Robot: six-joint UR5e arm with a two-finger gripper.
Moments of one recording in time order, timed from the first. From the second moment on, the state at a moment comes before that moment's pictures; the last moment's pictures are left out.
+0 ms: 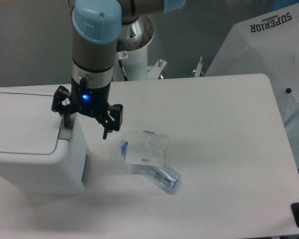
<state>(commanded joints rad) 2.23 -1.77 -1.41 -1.34 1.31 0.45</state>
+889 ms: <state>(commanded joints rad) 2.38 -1.77 -1.36 -1.21 1.31 0.51</state>
